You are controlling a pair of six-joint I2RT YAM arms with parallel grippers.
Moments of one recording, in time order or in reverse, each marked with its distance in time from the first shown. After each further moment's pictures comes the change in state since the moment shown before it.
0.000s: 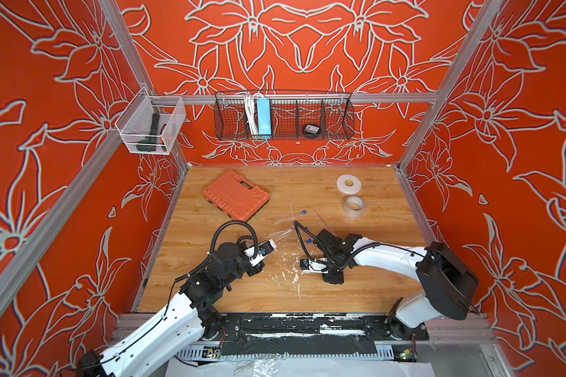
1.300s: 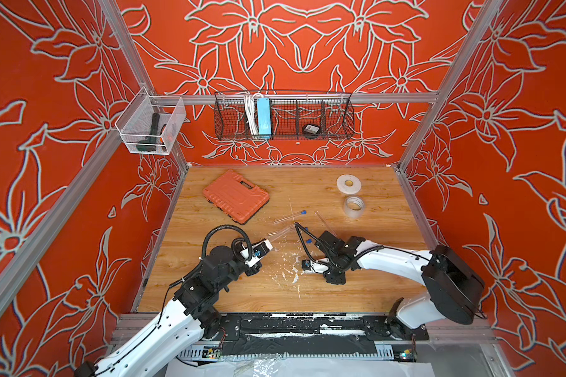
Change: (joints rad) left arm 0.005 -0.082 -0.008 0.011 0.021 0.003; right arm 0.000 -0.044 -0.039 0.034 0.066 -0.006
